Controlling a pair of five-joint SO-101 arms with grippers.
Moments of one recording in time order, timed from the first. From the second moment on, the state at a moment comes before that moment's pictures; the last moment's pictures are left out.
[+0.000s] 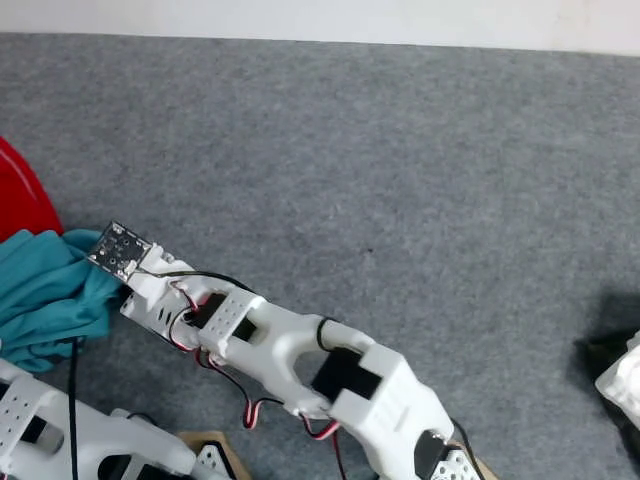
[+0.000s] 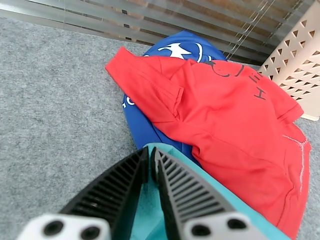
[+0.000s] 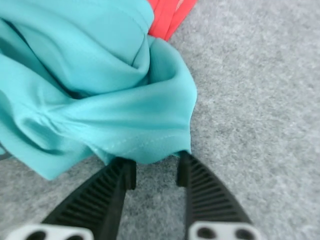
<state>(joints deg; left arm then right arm) -73.3 -49.5 72.3 7.6 23.3 -62.1 28.3 11.7 1.5 6.9</state>
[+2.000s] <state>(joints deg) -64.1 -49.5 79.7 -2.2 23.3 -58.4 43.0 -22.6 34.9 -32.8</state>
